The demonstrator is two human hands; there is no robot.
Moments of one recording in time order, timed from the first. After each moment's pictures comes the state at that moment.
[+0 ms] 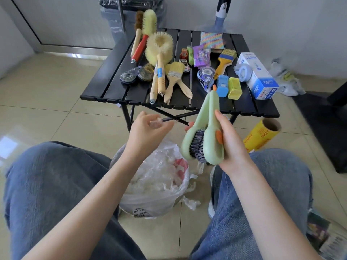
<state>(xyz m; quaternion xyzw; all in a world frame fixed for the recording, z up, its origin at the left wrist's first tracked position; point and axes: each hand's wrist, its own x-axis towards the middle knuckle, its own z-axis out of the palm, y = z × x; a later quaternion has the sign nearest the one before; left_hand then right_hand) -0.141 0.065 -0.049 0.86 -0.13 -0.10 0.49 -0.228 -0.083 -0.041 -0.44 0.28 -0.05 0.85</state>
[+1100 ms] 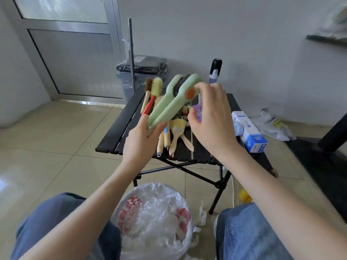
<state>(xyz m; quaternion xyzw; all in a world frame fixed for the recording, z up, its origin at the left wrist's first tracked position) -0.072 0.063 0.017 0.85 -0.19 0.08 0.49 -0.135 -0.087 0.067 -0.89 0.02 -0.44 0.13</state>
